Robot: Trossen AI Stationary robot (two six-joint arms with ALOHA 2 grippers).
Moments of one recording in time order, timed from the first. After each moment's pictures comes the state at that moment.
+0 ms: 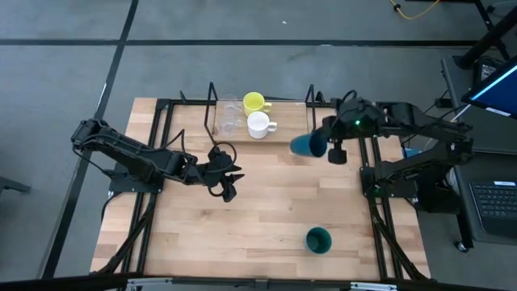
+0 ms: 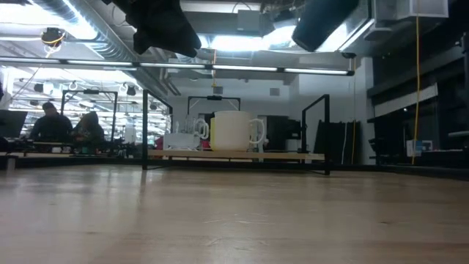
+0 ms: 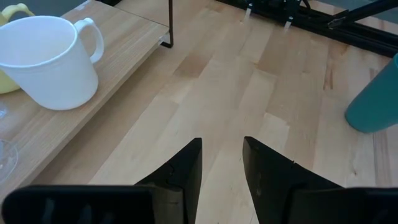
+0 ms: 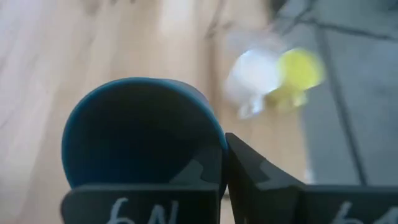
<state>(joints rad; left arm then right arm) -0.27 1.29 0.92 -0.30 -0.51 -0.54 -0.08 1.17 1.45 -1.05 0.16 -0.23</state>
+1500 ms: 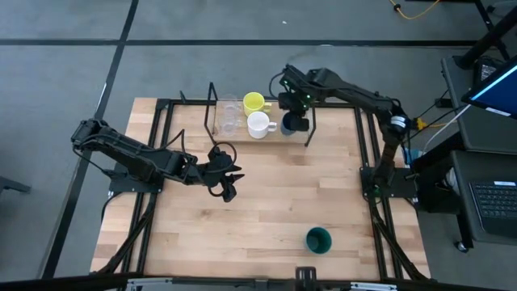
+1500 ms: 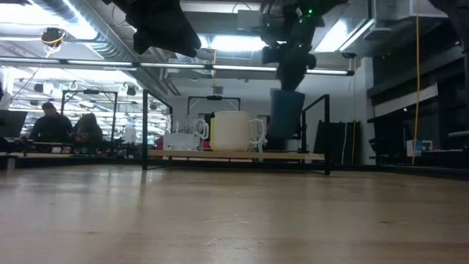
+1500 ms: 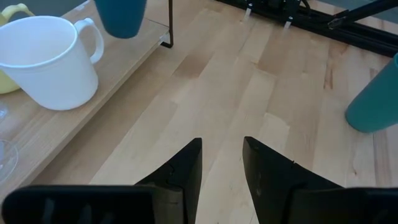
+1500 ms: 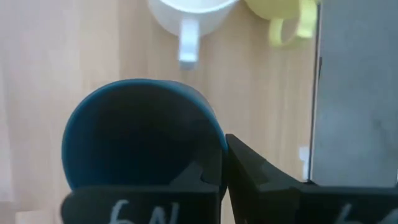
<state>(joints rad) -0.27 1.29 0.92 -0.30 -0.51 -0.54 -0.54 1.85 1.77 -1.16 -0.04 -0.56</state>
